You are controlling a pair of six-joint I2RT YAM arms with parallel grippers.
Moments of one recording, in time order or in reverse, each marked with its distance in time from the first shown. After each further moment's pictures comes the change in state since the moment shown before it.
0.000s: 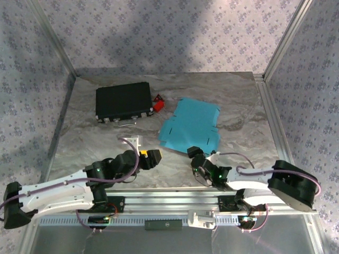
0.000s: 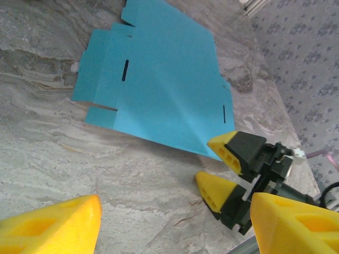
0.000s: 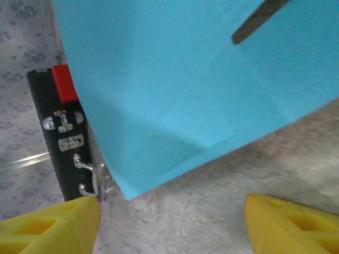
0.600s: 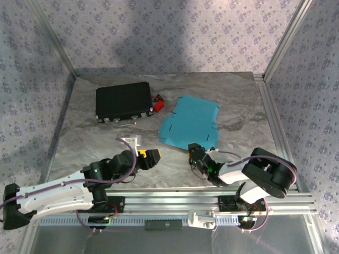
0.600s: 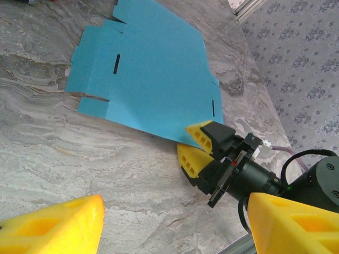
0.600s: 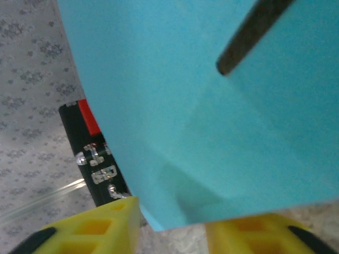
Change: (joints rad) left arm -0.003 -0.025 0.000 0.000 0.004 0.005; right arm -0.119 0.249 0.006 0.340 -0.025 0.059
